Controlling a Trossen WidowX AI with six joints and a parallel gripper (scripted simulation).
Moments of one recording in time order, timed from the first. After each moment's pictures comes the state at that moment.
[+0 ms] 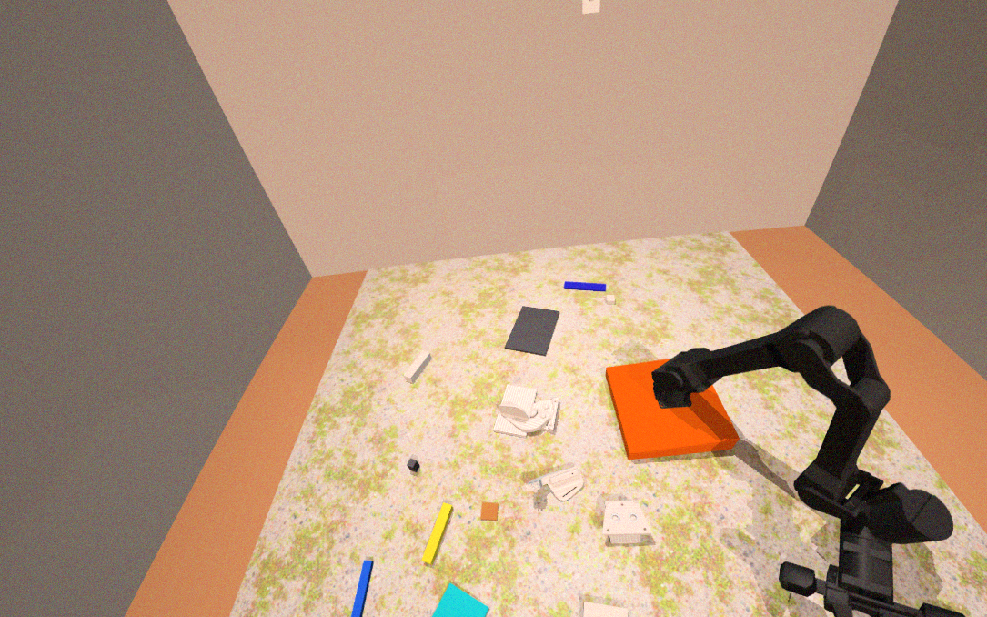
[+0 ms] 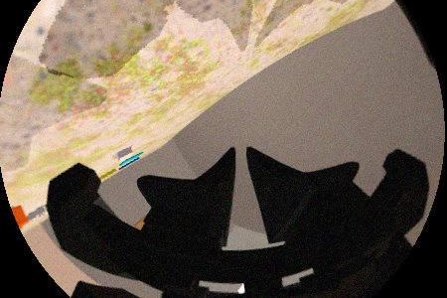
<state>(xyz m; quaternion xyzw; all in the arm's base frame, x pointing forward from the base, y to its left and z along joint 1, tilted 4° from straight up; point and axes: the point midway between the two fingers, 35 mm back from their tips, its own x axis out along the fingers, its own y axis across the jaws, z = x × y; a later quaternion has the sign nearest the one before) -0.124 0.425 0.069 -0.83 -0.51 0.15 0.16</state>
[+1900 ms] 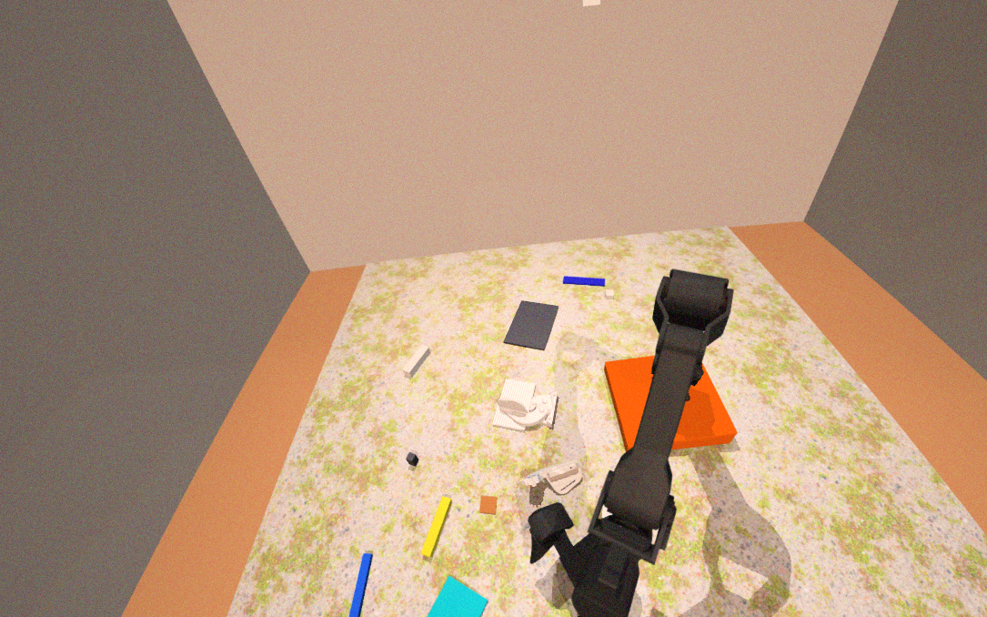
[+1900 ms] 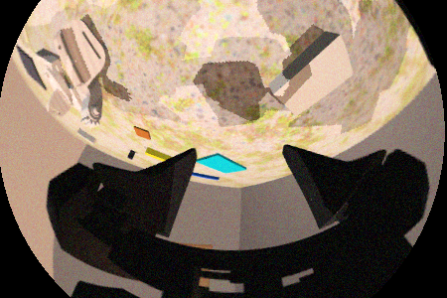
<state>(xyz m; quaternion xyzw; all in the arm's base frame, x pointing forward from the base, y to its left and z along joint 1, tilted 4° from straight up) 0.248 0.360 0.062 -0.88 -0.21 0.41 -0.14</state>
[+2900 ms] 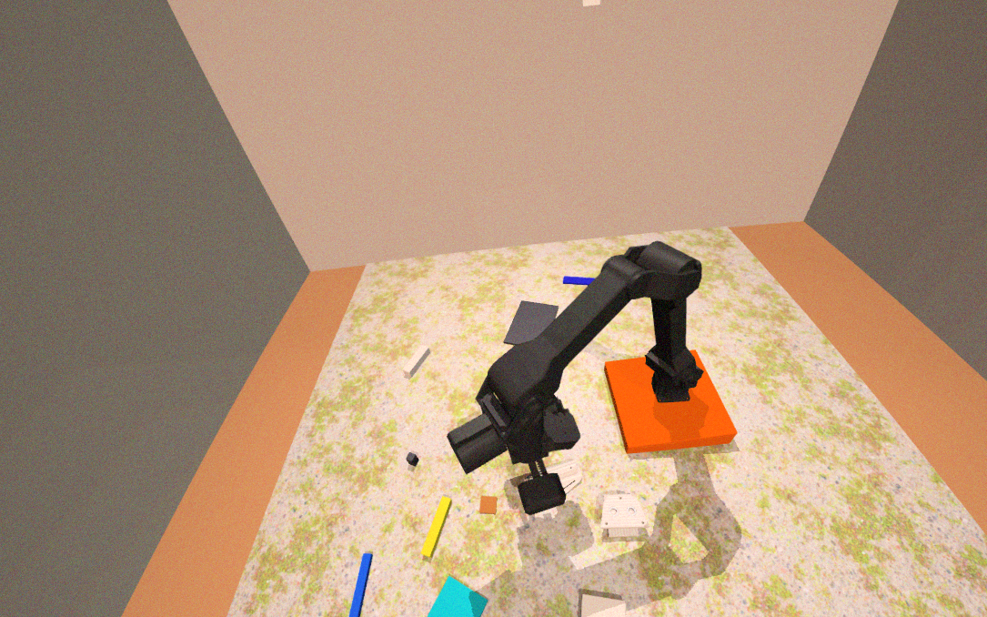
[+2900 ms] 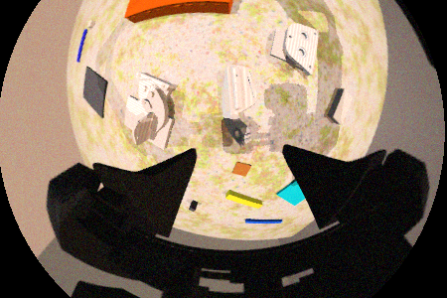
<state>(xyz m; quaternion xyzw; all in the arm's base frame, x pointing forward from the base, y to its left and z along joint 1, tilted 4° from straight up) 0.291 0.188 0.106 -0.73 -0.11 0.66 -0.12</state>
